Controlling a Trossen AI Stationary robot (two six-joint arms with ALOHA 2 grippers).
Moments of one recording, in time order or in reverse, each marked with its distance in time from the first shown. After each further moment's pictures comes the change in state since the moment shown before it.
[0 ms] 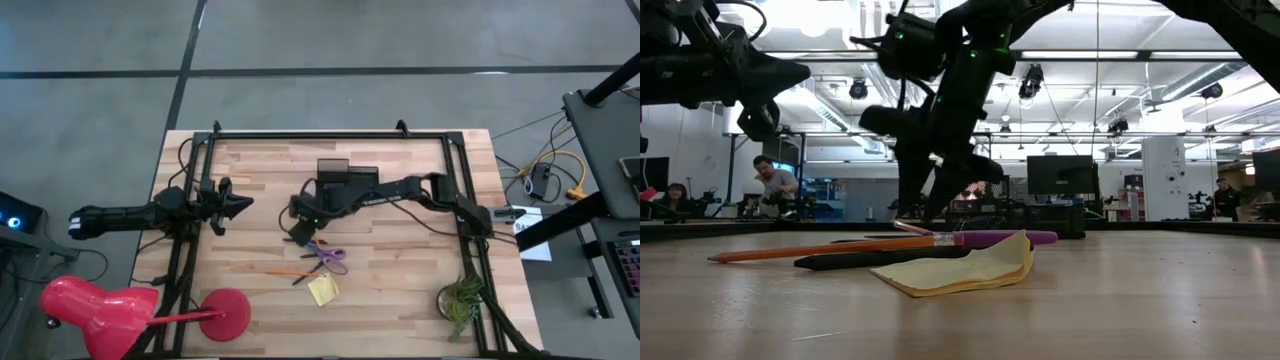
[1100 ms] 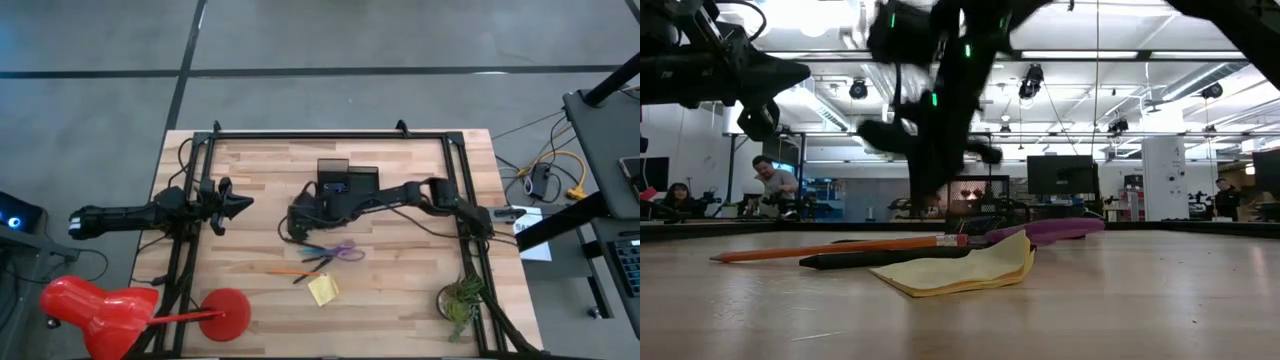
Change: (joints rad) left arm 0.000 -0.001 0.000 0.001 0.000 0.000; right arm 0.046 0.010 0.033 -0.022 0.350 -0.009
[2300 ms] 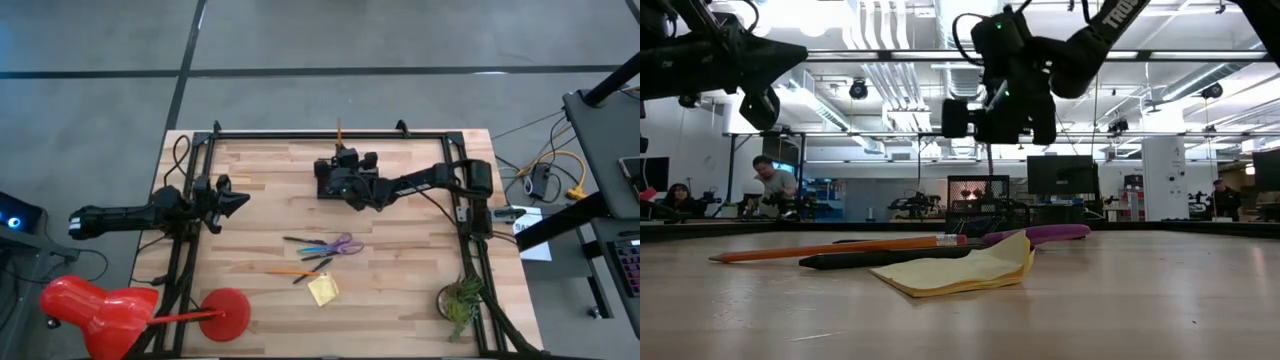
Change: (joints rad) left arm 0.000 0.000 0.000 0.105 0.000 0.000; right arm -0.183 -0.302 -0.702 1.234 0.798 -0.347
